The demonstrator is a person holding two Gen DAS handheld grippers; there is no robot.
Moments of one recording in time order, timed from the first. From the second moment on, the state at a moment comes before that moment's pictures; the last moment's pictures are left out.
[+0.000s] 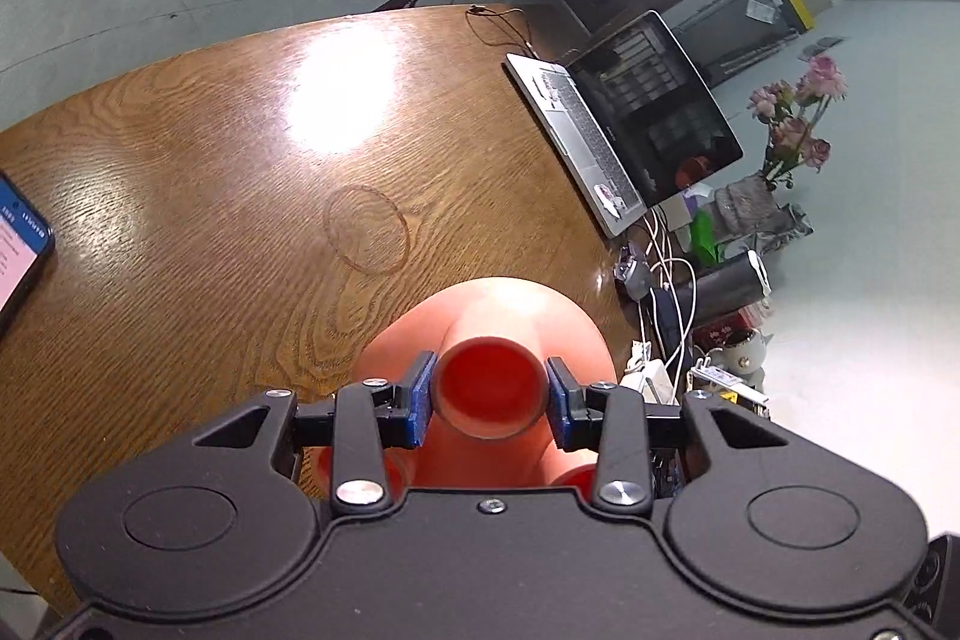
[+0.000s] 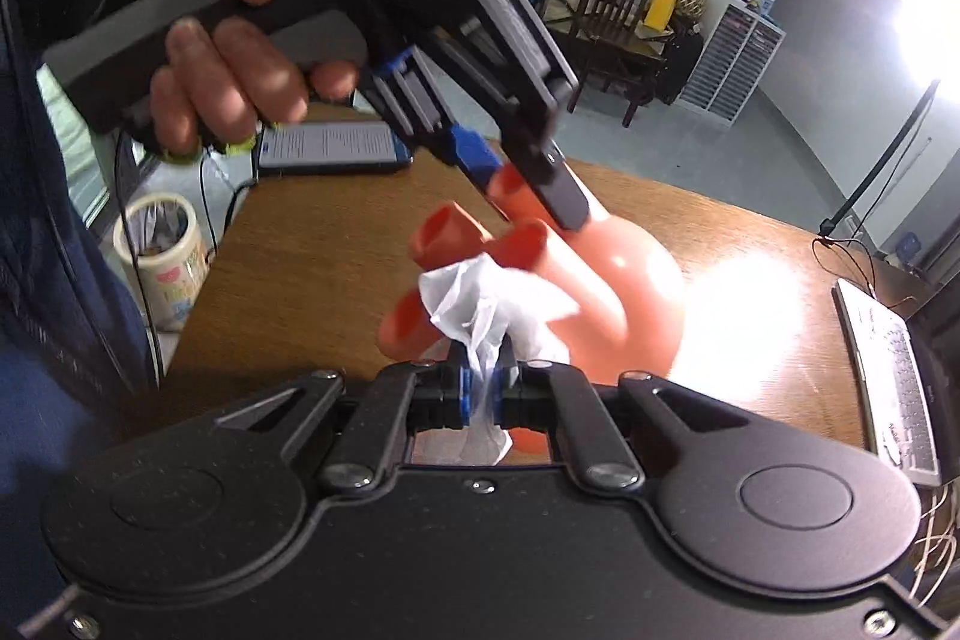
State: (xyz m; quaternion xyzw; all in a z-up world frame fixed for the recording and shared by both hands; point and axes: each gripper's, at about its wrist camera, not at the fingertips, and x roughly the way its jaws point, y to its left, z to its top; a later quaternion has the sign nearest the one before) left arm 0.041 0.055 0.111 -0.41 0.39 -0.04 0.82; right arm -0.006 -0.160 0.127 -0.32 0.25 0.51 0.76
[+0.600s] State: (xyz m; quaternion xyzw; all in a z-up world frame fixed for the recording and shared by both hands) left arm 0.045 0.046 0.103 -0.45 0.41 0.03 0.79; right arm -0.023 -0.121 0.106 -0.22 0.23 0.36 0.88
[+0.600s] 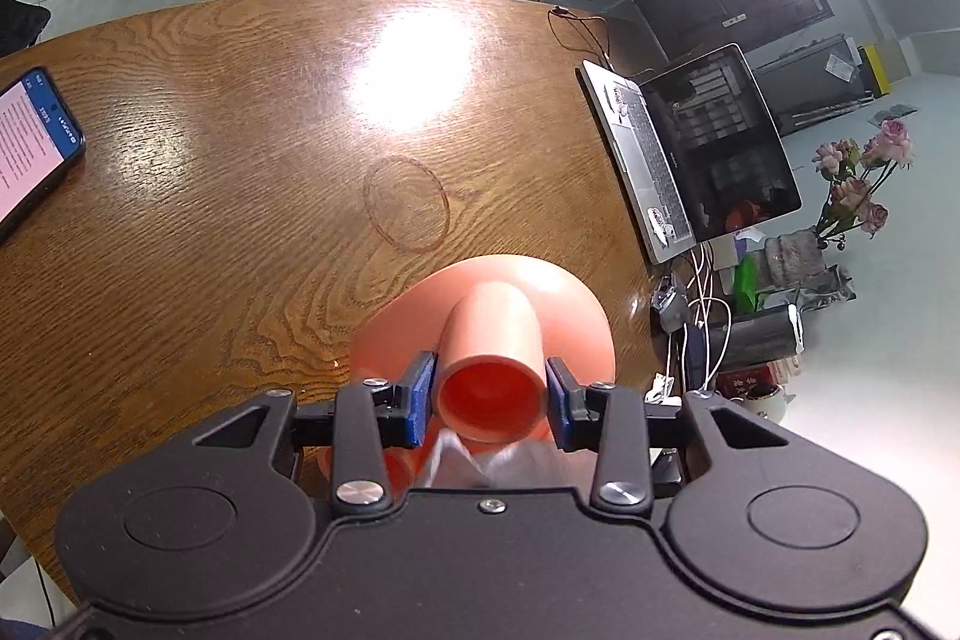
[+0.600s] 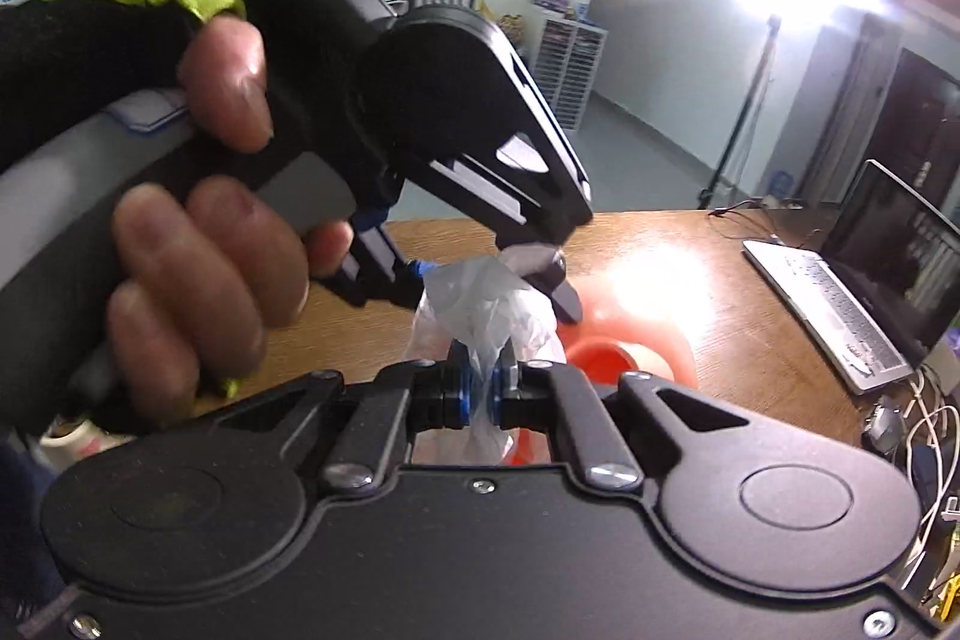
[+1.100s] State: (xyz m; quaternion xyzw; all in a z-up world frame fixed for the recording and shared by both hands) left arm 0.039 0.053 0.113 -0.47 0.40 0.03 0.79; right arm -0.032 -0.112 0.078 -0.22 0.27 0.35 0.87
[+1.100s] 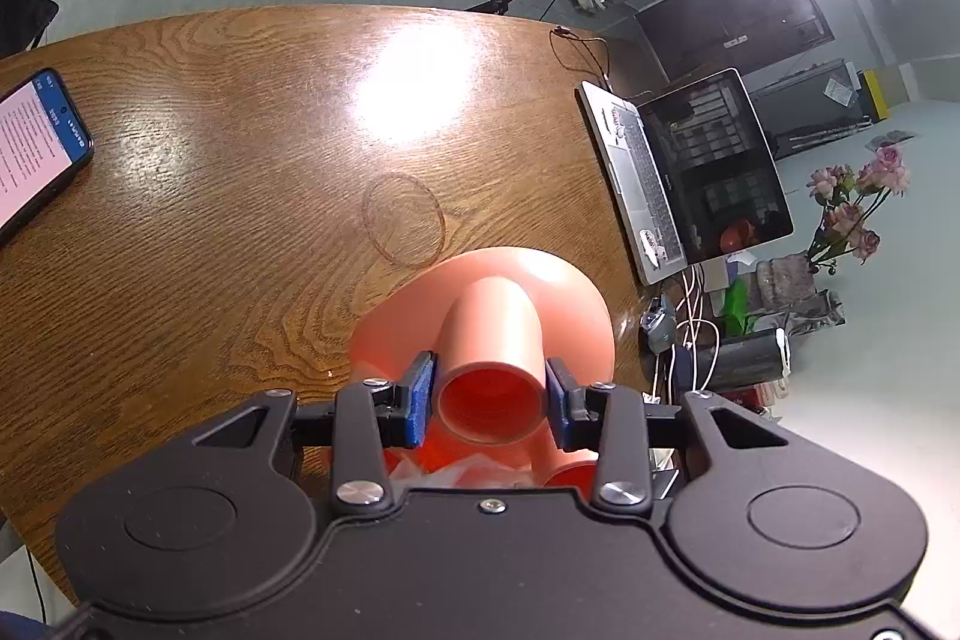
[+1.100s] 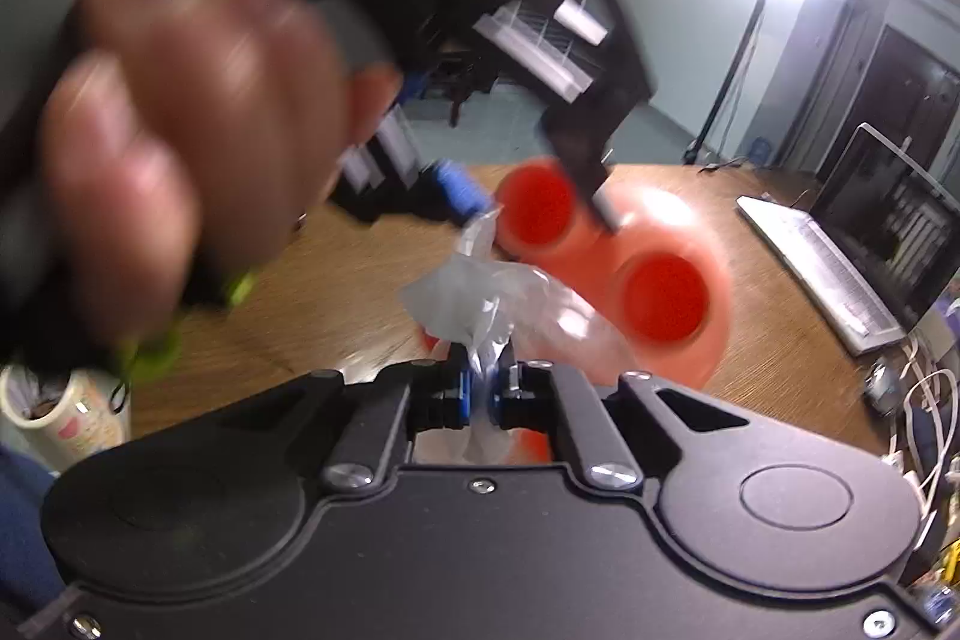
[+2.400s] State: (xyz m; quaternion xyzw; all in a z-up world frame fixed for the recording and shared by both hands) left arm 0.012 0.008 0.125 -0.16 0.40 -0.05 0.90; right arm 0.003 -0.173 0.109 -0.16 0.26 0.34 0.89
